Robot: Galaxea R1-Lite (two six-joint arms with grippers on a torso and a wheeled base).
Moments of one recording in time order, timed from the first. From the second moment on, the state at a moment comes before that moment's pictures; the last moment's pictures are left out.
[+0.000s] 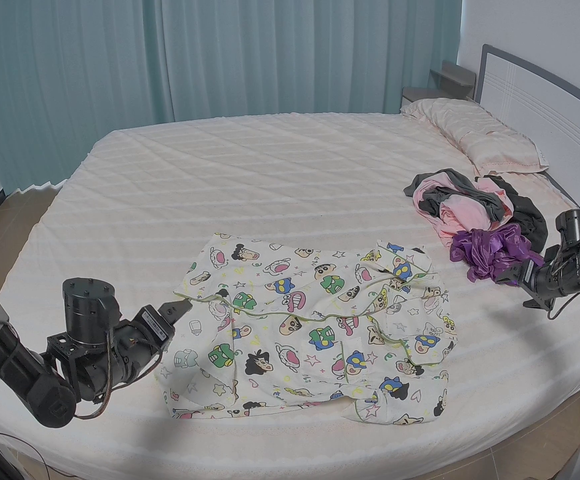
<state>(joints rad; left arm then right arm) -0.36 1.81 -0.34 -0.99 0.12 -0.96 -0.22 1.93 -0.97 -0.11 0.23 0.43</state>
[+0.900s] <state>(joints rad) -0.46 2.08 -0.42 -1.01 0.06 -1.01 -0.03 1.87 -0.65 -0.46 0.30 0.66</state>
